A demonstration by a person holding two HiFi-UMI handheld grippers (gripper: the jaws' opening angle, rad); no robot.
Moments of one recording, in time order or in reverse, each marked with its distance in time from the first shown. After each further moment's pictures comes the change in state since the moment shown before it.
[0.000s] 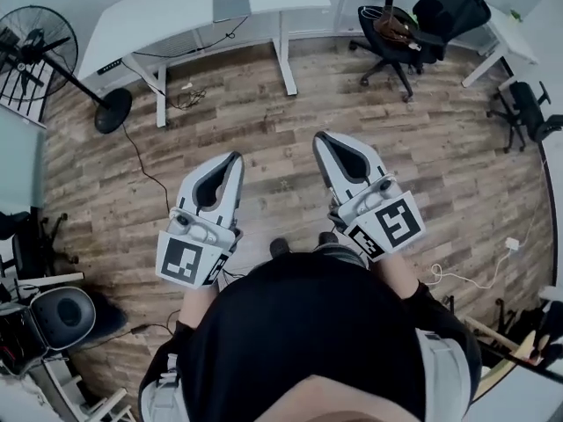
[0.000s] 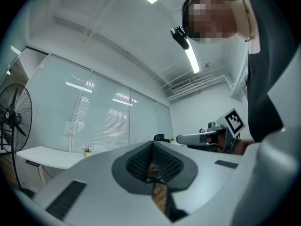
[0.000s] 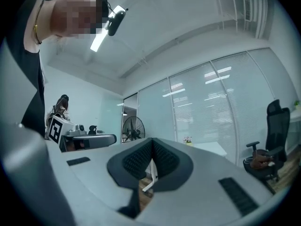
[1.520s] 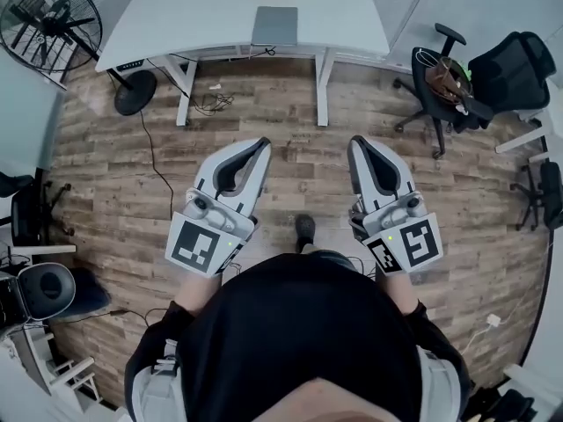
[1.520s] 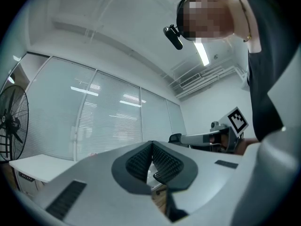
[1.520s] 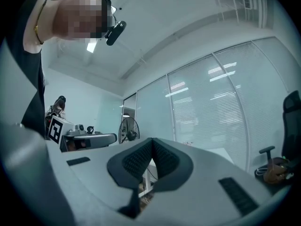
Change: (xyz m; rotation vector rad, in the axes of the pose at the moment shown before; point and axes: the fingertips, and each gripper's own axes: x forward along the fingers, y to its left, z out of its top) left arm 0.186 0.117 -0.008 0.044 -0.047 0.097; right arm 0.149 -0.167 -0.001 0.002 -0.024 0.063
